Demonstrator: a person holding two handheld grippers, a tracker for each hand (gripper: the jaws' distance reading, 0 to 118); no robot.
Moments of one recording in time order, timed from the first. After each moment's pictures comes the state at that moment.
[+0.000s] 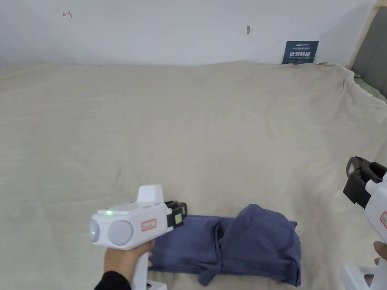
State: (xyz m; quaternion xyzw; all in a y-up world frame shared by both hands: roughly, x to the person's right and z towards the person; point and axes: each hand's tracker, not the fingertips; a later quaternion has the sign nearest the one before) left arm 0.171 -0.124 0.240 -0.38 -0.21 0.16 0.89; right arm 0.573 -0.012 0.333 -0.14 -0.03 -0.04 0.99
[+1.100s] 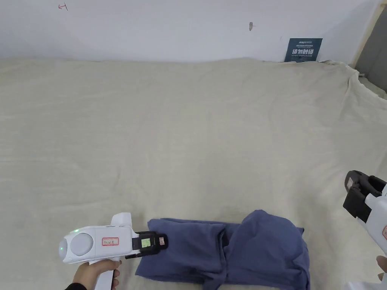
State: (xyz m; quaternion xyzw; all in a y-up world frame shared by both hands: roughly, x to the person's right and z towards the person) left arm 0.089 -0.231 0.206 -0.49 -0.23 0.26 0.80; right arm 0.568 -0.037 0.313 -0.18 -0.03 -0.04 0.98
